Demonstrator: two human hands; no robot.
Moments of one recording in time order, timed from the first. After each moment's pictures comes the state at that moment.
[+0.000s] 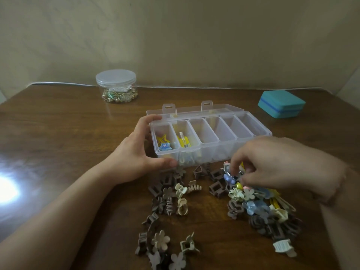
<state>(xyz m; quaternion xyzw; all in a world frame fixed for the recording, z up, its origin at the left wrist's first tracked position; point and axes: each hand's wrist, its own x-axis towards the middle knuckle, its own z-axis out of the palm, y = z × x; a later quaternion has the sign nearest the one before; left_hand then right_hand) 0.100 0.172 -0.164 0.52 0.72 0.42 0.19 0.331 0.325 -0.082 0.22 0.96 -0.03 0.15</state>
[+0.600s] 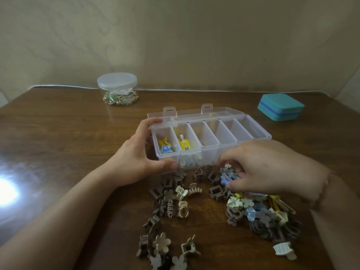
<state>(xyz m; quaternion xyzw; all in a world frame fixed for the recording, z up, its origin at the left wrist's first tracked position) 0.099 0.172 -0.163 0.52 0.72 0.42 0.20 0.325 0.323 -0.092 0.18 0.98 -0.01 0.08</state>
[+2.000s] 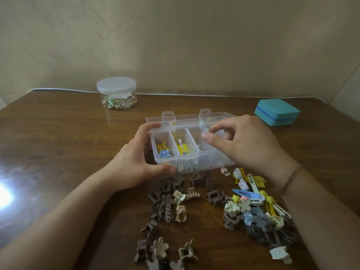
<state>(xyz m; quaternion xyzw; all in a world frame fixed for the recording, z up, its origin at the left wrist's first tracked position) 0.100 0.172 -0.164 0.52 0.72 0.42 0.19 0.298 0.329 -0.095 0.25 0.92 -0.17 -0.24</state>
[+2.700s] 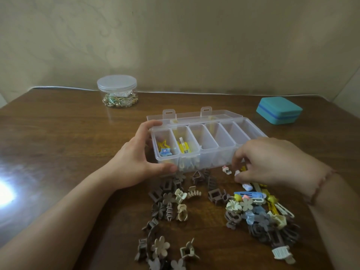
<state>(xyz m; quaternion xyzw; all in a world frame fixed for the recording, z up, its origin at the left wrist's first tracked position) 0.099 0.173 -0.164 0.52 0.72 0.42 0.19 0.323 0.337 -0.090 0.28 0.95 0.01 0.12</state>
